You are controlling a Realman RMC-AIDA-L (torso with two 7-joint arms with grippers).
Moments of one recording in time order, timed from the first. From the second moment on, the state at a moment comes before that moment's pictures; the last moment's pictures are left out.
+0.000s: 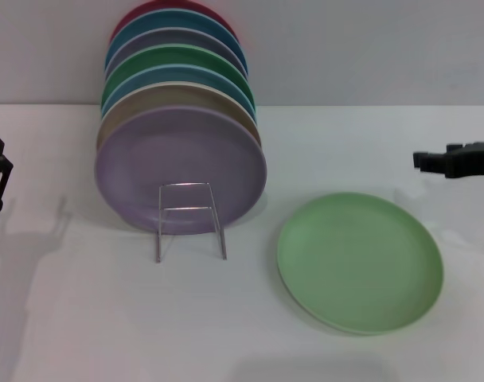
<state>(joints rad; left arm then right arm) -0.30 -2.07 -0.56 -0.27 1.94 1.48 -0.05 0.25 2.07 1.86 1.54 -2.44 1.08 -0.49</state>
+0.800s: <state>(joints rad) -0.31 -2.07 -0.56 -0.27 1.94 1.50 -0.05 0.53 2.06 2.03 1.33 -2.69 1.46 -0.37</state>
